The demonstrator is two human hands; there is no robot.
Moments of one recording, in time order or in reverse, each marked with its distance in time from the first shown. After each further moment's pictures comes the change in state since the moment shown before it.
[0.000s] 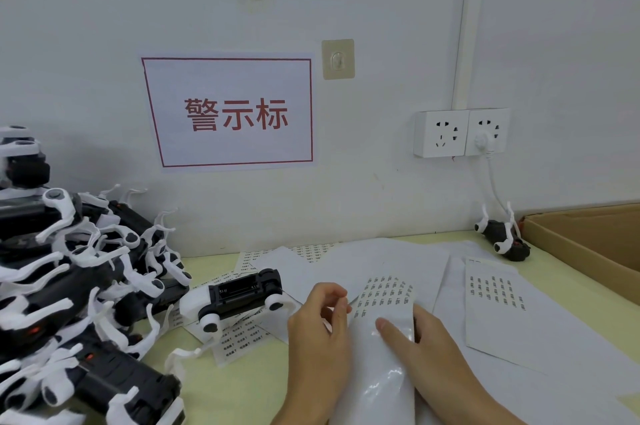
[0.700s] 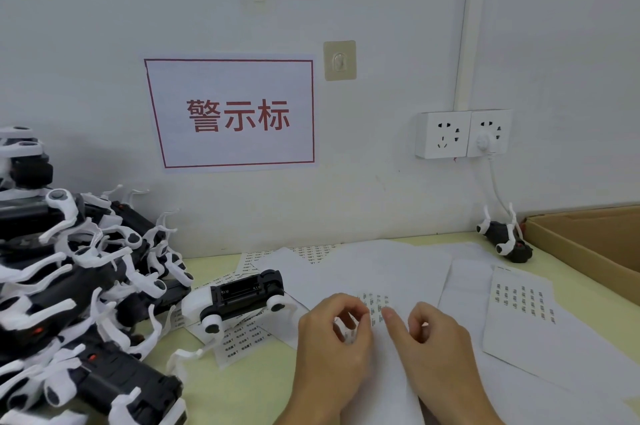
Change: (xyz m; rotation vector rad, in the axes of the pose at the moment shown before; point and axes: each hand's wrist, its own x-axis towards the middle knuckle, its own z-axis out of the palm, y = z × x) left_hand -0.004 -0.001 0.000 0.025 -0.103 0.191; right_hand -0.004 -0.003 0.005 -0.199 0.268 -0.201
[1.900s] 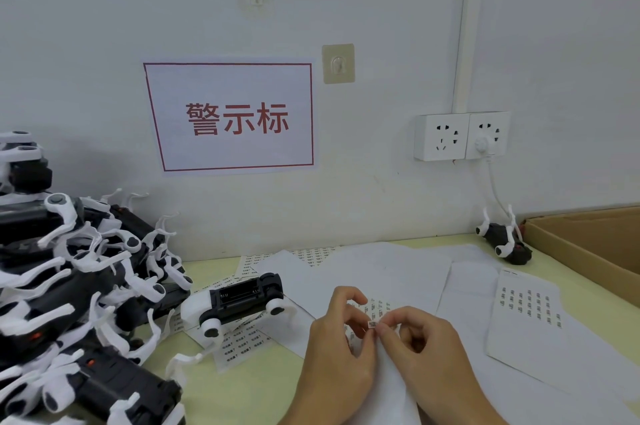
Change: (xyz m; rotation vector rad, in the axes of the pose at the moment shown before) left_hand -0.003 0.001 -0.003 0.026 -0.201 -0.008; right_hand 0.003 0.007 -0.002 0.067 -0.178 -0.101
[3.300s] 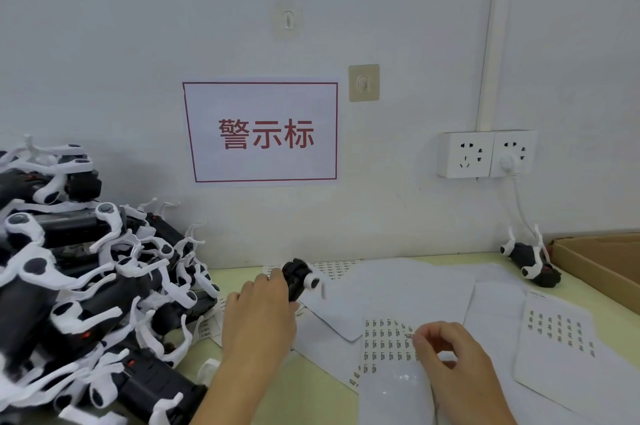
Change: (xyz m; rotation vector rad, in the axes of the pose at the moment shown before) left_hand 0.037 0.002 -0.104 1.078 0.092 -0.228; right_hand 0.004 -0.001 0.004 -0.025 0.125 0.128
